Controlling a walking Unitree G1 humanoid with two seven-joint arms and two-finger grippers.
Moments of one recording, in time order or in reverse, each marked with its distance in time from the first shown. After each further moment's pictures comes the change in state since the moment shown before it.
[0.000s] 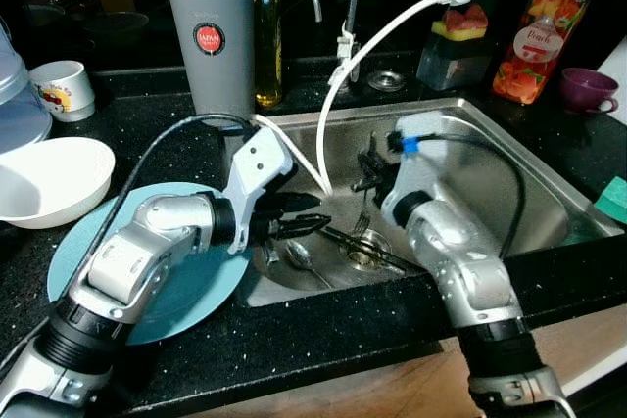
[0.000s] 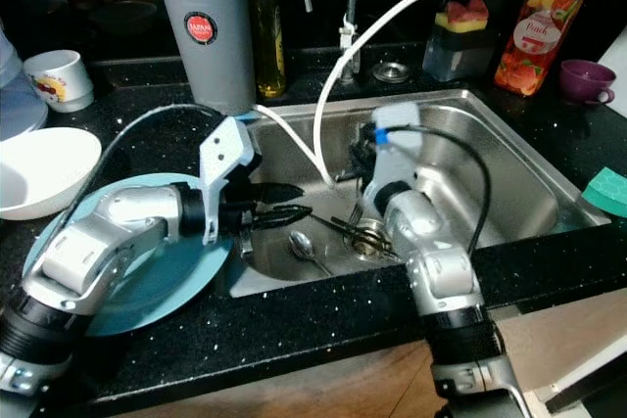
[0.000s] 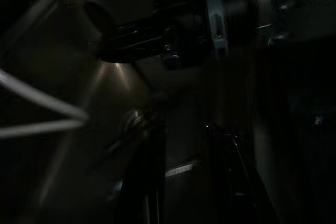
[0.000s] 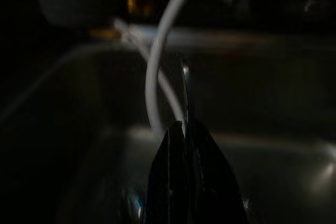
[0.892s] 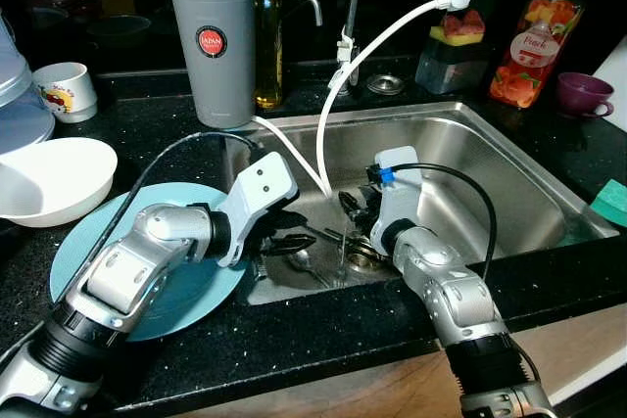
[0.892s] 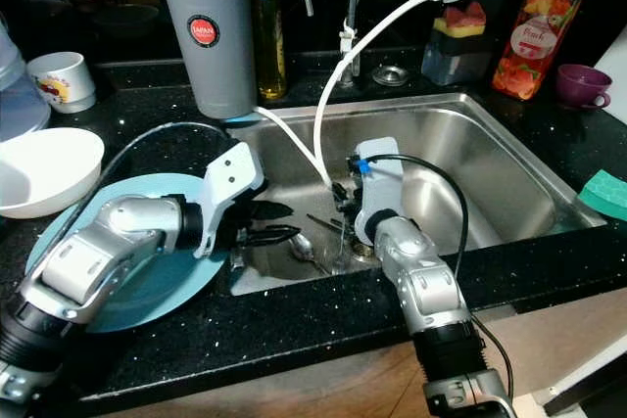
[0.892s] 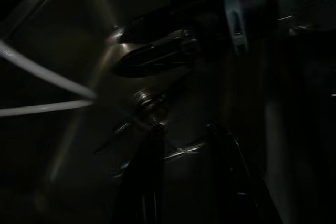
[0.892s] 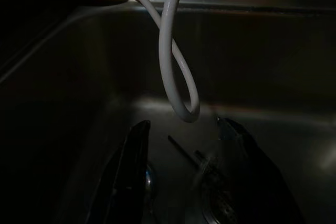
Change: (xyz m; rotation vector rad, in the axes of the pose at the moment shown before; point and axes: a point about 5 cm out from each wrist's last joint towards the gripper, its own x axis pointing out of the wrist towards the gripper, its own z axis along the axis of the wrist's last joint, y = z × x) left arm -0.003 0.005 -0.006 0.001 0.047 0.058; right arm 0.000 0.004 -0.015 0.005 0.069 0.014
